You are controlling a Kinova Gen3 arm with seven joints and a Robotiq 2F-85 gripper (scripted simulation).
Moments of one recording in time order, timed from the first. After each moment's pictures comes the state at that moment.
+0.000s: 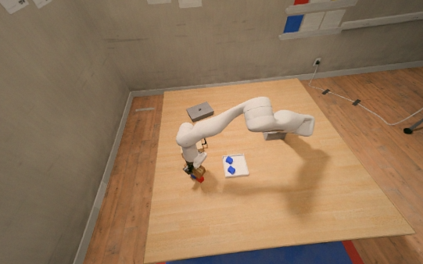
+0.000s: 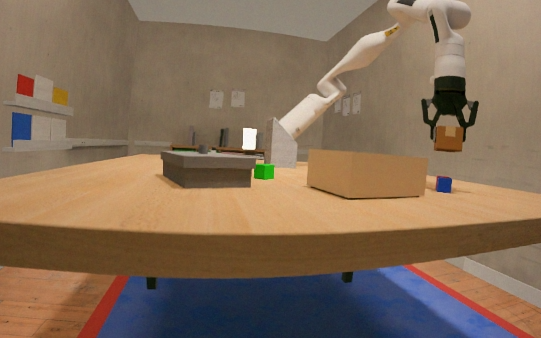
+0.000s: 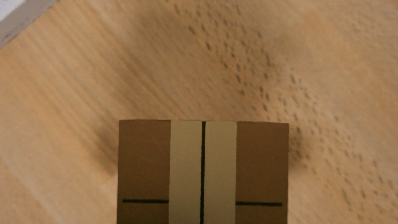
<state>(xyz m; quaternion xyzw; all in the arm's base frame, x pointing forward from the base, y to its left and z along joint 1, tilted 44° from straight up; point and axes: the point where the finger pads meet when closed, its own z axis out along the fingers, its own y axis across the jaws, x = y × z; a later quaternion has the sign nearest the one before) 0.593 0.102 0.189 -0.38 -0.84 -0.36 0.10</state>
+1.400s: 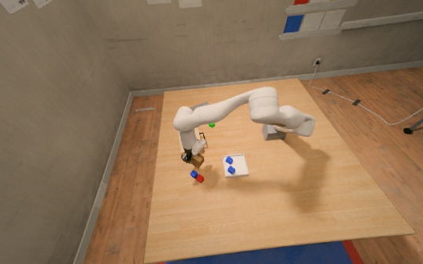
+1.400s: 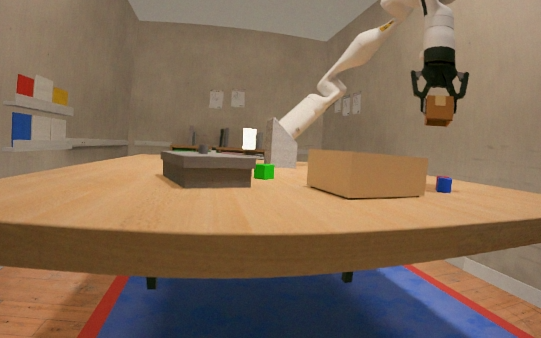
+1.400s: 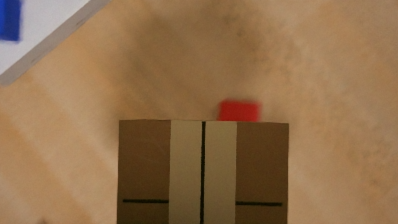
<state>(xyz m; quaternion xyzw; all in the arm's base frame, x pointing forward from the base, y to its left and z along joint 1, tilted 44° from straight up) 0.583 0.032 0.206 -0.38 -0.85 -0.36 0.10</state>
